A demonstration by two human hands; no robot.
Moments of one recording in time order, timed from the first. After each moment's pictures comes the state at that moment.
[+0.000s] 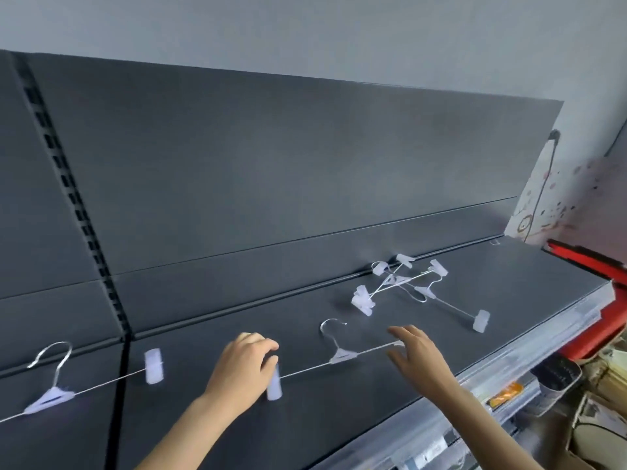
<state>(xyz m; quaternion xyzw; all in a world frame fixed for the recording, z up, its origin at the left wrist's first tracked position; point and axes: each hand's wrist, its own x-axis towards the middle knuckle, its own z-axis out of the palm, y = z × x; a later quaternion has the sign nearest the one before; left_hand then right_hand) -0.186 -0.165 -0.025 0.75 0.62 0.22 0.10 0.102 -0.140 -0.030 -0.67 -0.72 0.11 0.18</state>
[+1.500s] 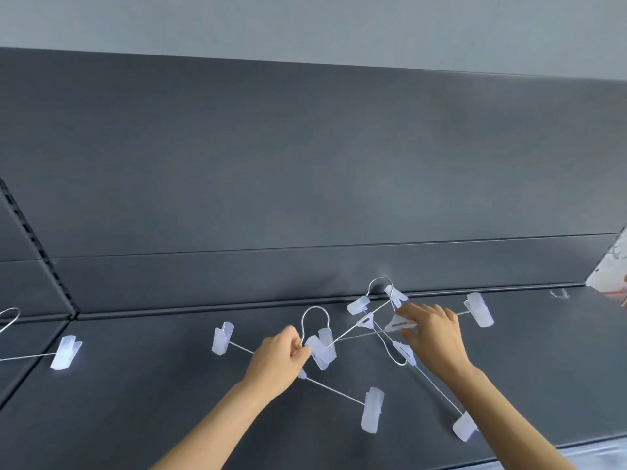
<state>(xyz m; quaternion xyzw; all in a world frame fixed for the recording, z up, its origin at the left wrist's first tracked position) 0.026 -0.055 -0.025 0.56 0.73 0.29 0.25 0.259 0.049 -0.011 -0.55 -0.80 0.02 0.24</state>
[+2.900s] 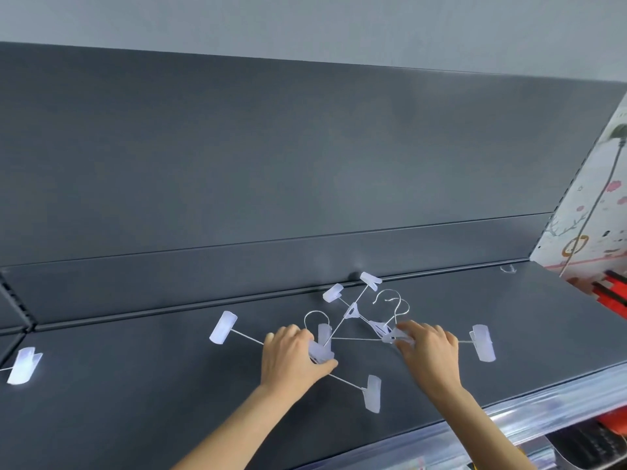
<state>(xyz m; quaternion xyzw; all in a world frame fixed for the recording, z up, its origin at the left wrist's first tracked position) 0.083 -0.051 -0.039 0.65 0.74 0.17 0.02 0.292 -0.006 -0.027 -0.67 -0.71 0.04 0.24</state>
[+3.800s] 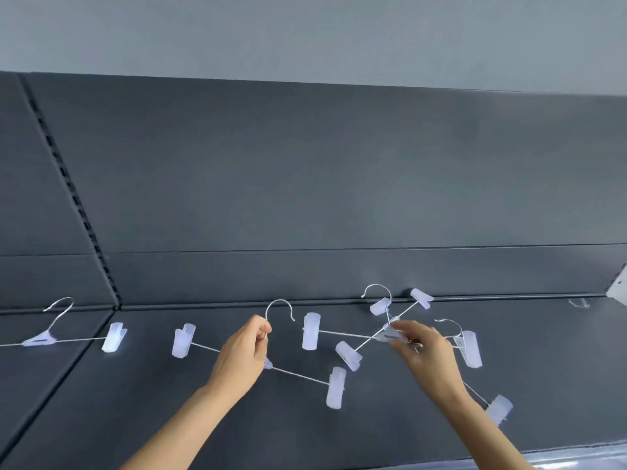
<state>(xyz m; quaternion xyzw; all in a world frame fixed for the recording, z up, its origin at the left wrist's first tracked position) -0.034 -0.113 -0.018 0.55 0.74 0.35 0.15 0.232 -0.025 0.002 -0.53 -0.73 0.26 0.36</state>
